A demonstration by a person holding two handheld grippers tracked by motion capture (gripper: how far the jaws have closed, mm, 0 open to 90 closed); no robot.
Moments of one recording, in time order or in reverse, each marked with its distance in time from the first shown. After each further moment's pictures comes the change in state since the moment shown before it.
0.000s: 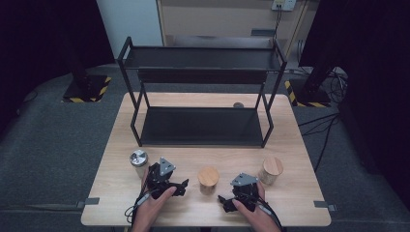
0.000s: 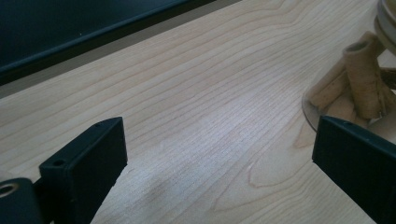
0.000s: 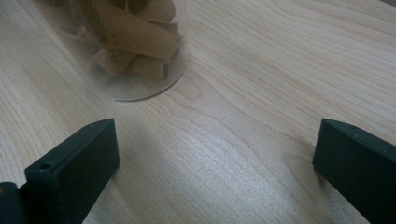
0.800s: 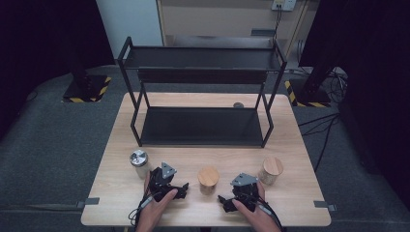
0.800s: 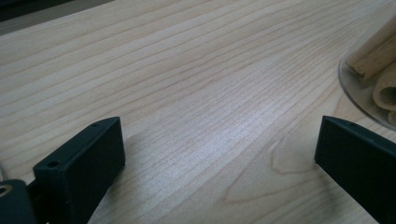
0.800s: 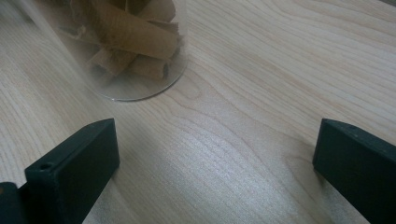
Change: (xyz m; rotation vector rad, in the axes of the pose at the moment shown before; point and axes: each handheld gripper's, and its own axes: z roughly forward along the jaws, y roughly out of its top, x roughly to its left) left arm 0.003 -0.025 0.024 0.039 0.012 -0.056; right arm 0.000 0.000 0.000 0.000 0.000 0.000
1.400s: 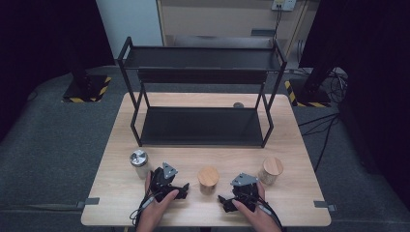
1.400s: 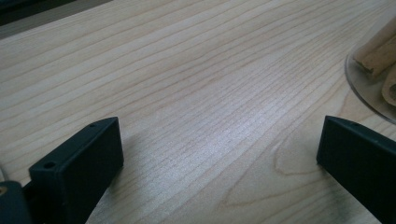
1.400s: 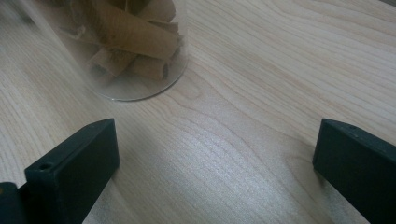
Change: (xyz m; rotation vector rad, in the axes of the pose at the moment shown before) left arm -0.004 0.001 0.004 0.017 0.027 0.038; right arm 0.000 0.000 0.000 -0.001 0.000 -0.001
